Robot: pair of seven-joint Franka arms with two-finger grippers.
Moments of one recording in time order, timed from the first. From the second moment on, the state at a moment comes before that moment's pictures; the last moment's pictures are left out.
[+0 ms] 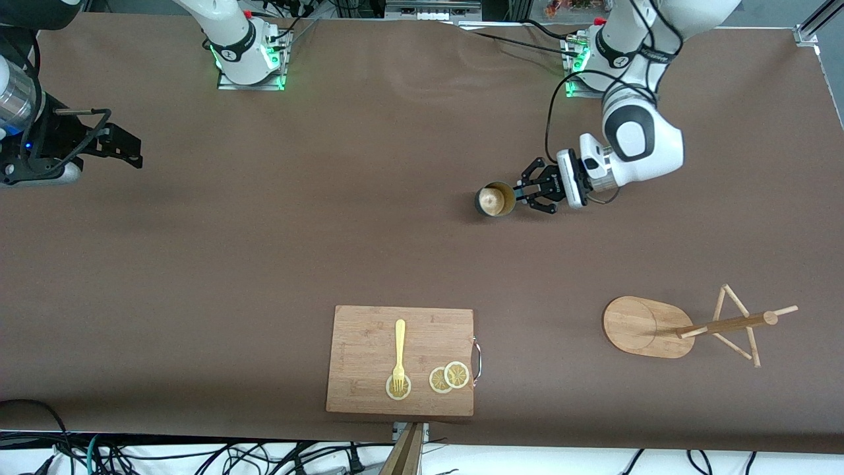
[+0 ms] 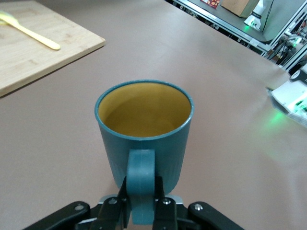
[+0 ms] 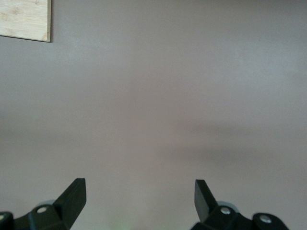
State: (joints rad) left arm -0.03 0.19 -0.22 -2.40 -1.39 2.25 1.90; right arm 0.17 0.05 -0.10 -1.57 -0.04 1.56 -0.03
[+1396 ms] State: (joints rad) left arm 0.25 0.24 0.20 -1.97 -1.14 1.49 0.43; right arm 0.17 0.05 -0.10 -1.57 -0.04 1.56 -0.03
